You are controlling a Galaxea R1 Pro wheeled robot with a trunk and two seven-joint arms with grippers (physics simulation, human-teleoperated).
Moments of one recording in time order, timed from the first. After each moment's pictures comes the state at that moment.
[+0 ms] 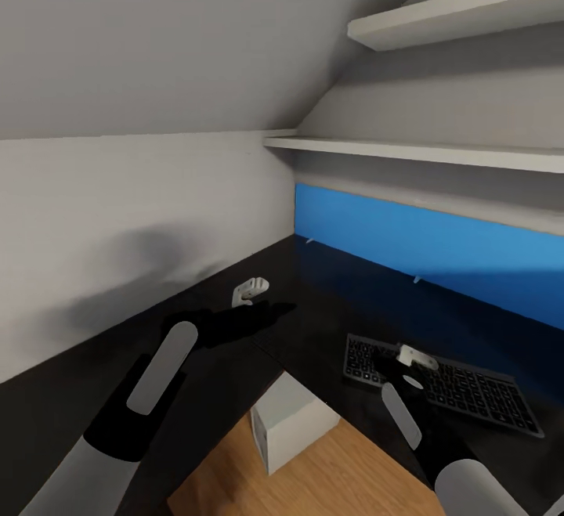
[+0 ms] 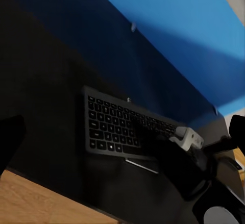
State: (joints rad) left arm -0.63 0.03 -0.38 -1.50 1.17 0.83 0.32; right arm -0.56 -0.04 0.12 -0.82 -0.50 0.12 -0.49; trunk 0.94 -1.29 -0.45
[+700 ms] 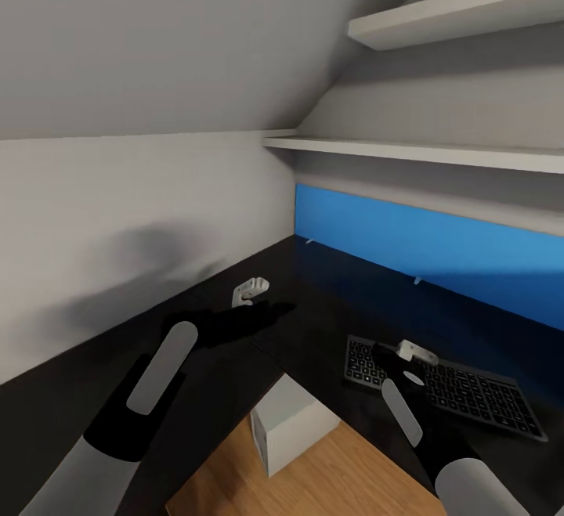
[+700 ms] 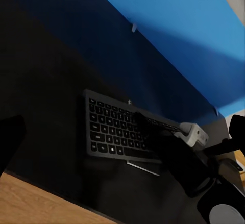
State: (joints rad) left arm -0.63 0.03 -0.38 -1.50 1.17 0.83 0.32; right arm -0.56 -0.04 0.12 -0.86 -0.50 0.11 -0.49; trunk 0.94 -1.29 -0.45
